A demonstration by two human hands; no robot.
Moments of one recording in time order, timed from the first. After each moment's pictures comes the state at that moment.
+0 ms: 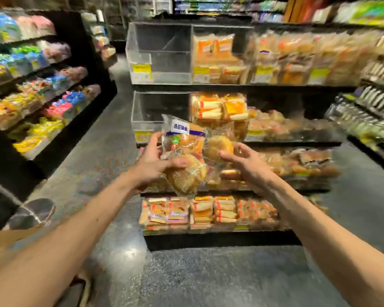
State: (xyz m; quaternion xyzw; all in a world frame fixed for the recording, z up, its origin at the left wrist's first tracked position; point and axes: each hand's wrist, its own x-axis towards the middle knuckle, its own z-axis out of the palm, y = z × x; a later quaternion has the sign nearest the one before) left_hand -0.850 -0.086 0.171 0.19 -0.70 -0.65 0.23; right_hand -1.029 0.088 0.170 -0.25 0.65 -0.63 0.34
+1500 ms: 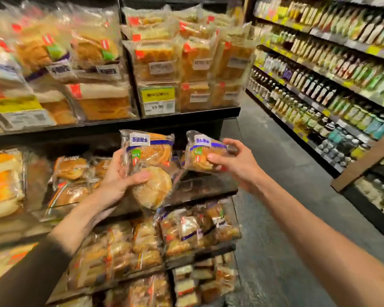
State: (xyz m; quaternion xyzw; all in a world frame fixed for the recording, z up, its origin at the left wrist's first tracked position) left_hand -1.616 0.019 0.116 0.20 -0.65 -0.71 0.20; right_hand -1.820 0.227 0.119 -0.14 0.72 -0.64 0.22
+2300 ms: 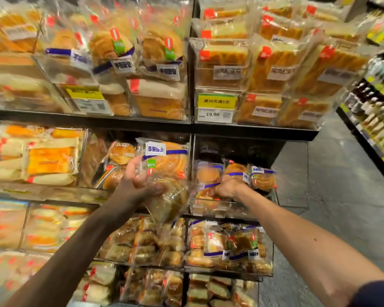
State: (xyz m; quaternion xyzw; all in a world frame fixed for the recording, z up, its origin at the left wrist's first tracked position) left_hand -1.589 0.001 0.109 0.30 -0.59 -0.72 0.22; right_hand -1.854 0.080 0.033 -0.33 0.84 -0.13 0.40
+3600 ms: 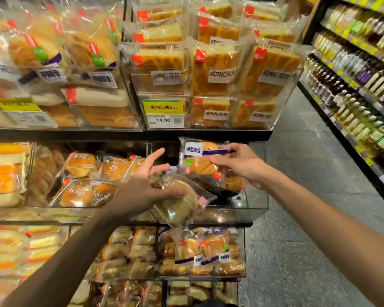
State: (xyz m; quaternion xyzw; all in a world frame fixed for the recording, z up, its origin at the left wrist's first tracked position) left_hand -1.702 0.040 0.127 0.30 -0.70 -0.64 0.13; right_hand -1.933 0.160 0.136 -0.27 0.72 -0.48 0.41
